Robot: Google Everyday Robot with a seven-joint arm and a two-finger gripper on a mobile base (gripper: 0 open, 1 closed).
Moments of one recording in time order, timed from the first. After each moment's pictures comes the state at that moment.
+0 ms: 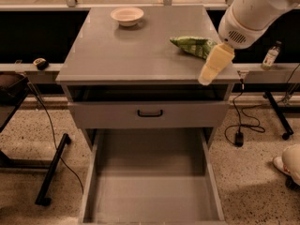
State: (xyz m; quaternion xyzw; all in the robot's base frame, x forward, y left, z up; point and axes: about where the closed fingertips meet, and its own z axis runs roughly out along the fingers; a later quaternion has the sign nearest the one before) arm 0.594 -0.179 0.944 -0.50 0.82 -0.08 0.25
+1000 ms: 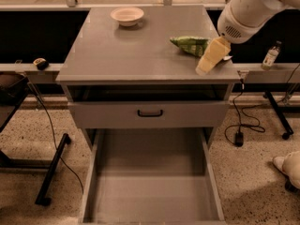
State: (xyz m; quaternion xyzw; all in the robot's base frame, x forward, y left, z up) arm 0.627 -0.188 0.951 -0.46 0.83 -0.10 0.28
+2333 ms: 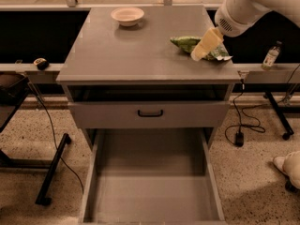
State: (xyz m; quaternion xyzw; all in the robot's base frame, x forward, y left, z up) arm 0.677 -0.200 0.958 -0.36 0.86 -0.12 0.34
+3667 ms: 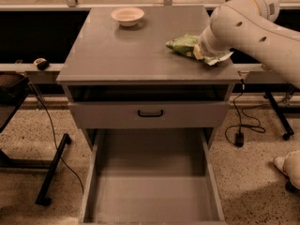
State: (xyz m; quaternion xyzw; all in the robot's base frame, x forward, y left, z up) arm 0.737 -0.186 0.875 -0.25 0.88 -0.09 0.38
